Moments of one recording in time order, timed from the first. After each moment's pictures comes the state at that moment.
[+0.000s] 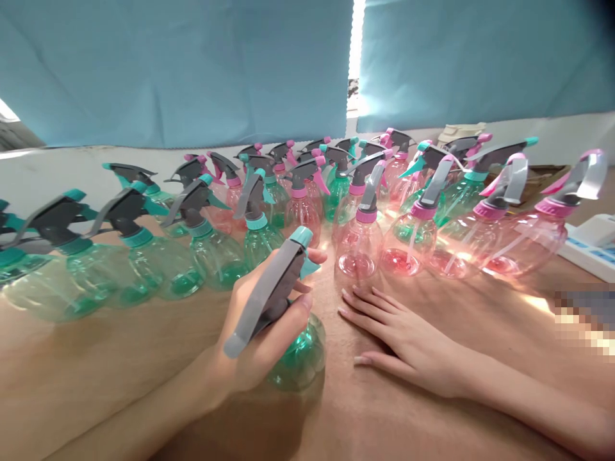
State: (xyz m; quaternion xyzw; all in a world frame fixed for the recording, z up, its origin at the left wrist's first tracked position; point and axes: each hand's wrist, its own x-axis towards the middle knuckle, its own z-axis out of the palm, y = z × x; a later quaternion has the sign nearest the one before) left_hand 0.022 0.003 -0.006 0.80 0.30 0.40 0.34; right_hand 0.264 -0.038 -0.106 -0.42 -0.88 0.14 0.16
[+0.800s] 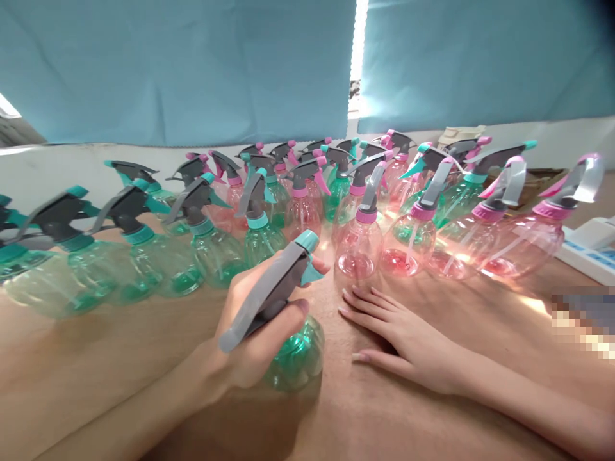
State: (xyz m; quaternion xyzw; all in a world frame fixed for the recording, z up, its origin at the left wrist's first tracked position) left_hand 0.021 0.003 -0.003 0.78 0.32 0.40 0.36; right_hand 0.263 -0.038 -0.100 -0.44 -0.87 0.16 0.12
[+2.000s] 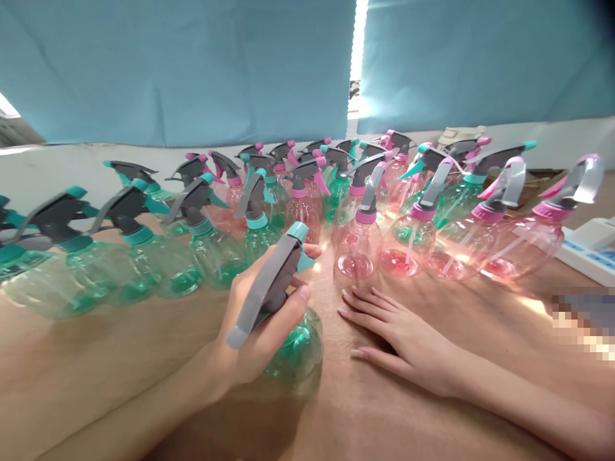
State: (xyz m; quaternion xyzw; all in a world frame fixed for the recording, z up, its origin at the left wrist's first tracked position) left_hand 0.025 0.004 -0.007 0.79 0.32 0.41 0.32; right_hand 0.261 -0.039 -0.102 -0.45 -0.86 0.15 0.15
